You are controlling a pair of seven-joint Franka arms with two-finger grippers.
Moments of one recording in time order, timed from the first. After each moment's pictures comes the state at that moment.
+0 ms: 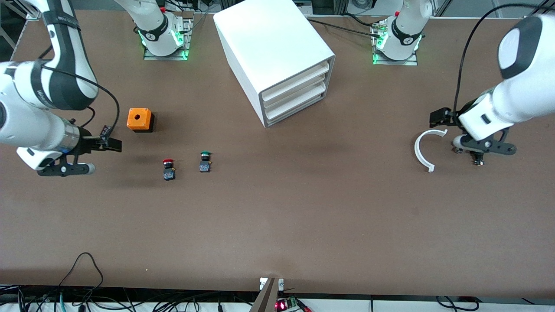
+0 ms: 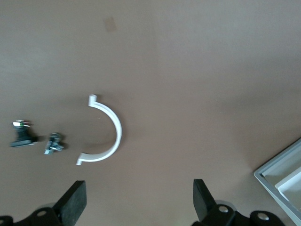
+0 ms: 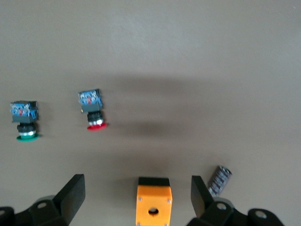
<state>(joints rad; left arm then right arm) 0.17 0.16 -0.26 -1.73 -0.04 1.65 0.08 0.02 0.31 0.02 -1.72 -0.04 1.89 -0.02</state>
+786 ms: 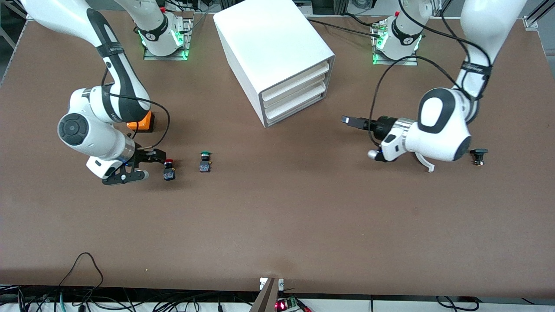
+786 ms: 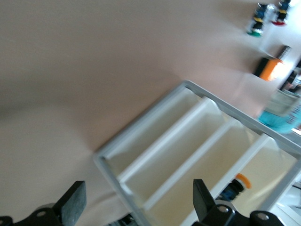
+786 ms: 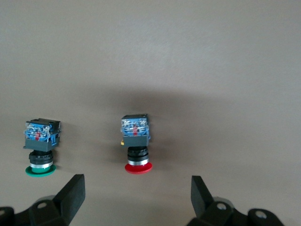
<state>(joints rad) 0.10 0.41 -0.34 -1.94 -0.76 1.76 0.11 0.03 0.39 0.12 -1.91 -0.02 2.24 -0.01</state>
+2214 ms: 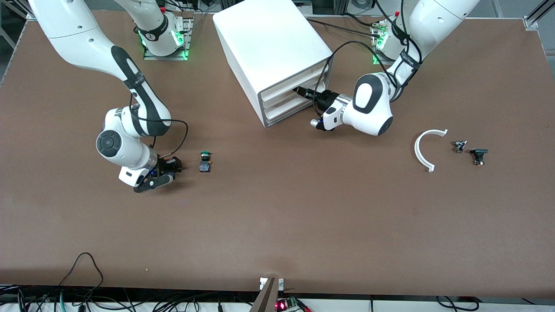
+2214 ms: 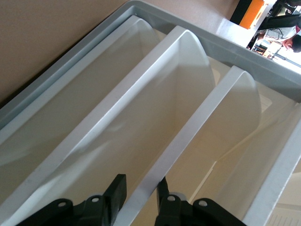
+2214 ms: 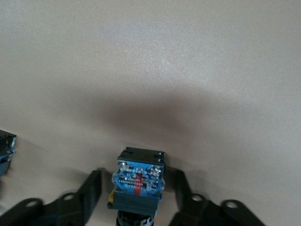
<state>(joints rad) 0.00 0.48 -0.54 -2.15 -1.07 1.98 0.28 0.03 0.59 0.13 -1.94 -0.02 2.52 -0.18</state>
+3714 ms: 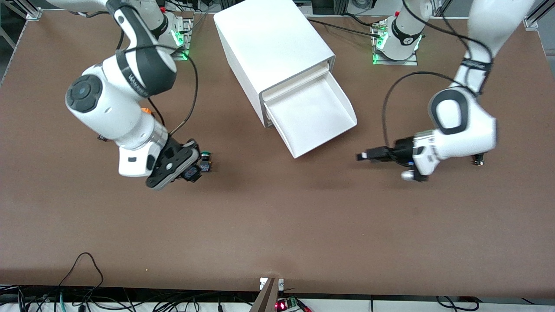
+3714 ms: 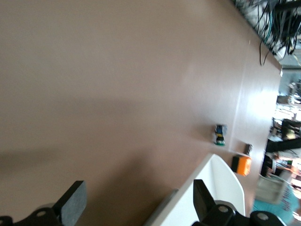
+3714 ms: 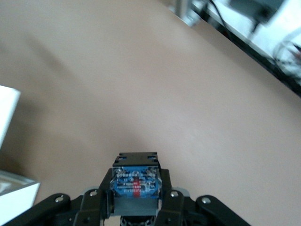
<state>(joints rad) 0.23 0.33 -0.33 -1.94 -0.85 2.20 0.33 0.06 0.44 0.43 -1.46 -0.02 2.11 -0.36</state>
